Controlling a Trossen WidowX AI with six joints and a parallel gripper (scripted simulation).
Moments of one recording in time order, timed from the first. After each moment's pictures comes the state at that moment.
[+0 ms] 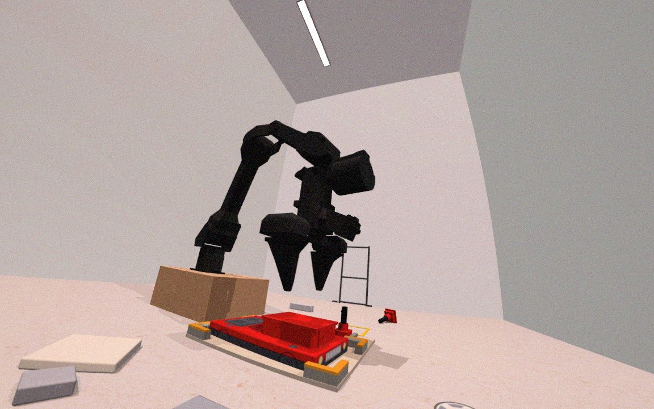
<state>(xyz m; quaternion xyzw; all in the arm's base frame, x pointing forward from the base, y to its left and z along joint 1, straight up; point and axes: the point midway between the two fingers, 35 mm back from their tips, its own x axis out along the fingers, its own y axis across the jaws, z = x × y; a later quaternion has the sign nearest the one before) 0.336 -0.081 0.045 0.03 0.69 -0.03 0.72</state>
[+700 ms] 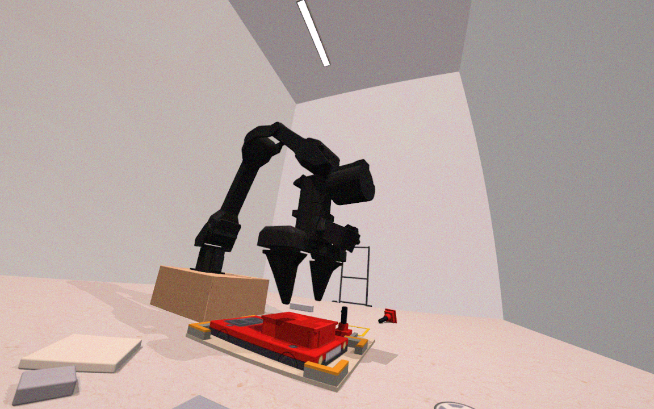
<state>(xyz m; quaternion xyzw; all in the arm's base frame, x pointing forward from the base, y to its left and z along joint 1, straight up) 0.337 -0.081 0.028 0.03 0.69 -0.03 0.72</state>
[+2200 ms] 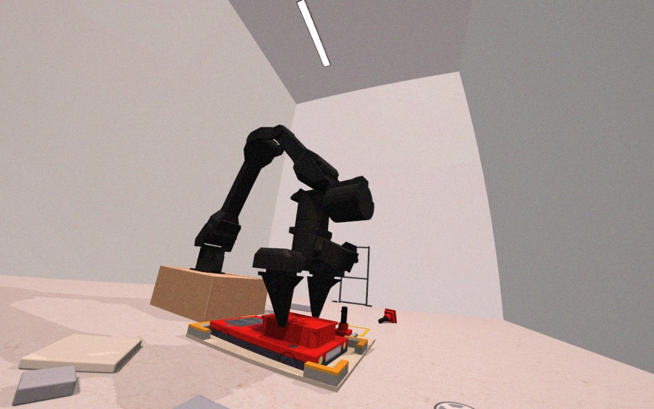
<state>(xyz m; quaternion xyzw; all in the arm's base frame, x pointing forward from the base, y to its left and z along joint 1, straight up) 0.336 -0.081 -0.002 0.03 0.69 -0.03 0.72</state>
